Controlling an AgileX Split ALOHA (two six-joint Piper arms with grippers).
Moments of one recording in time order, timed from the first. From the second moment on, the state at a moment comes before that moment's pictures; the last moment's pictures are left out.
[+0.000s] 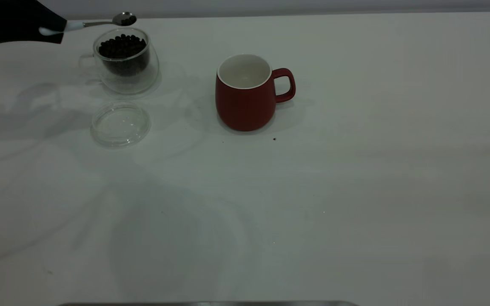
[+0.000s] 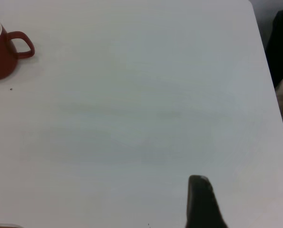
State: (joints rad) left arm 0.29 2.34 -1.50 -1.08 1.16 0.69; right arm -0.03 -0.02 -0.47 0.04 1.13 -0.08
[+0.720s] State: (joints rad) left arm 0.13 2.33 -1.44 -1.11 1.16 0.76; right arm -0.03 -0.02 -0.47 0.04 1.13 -0.08
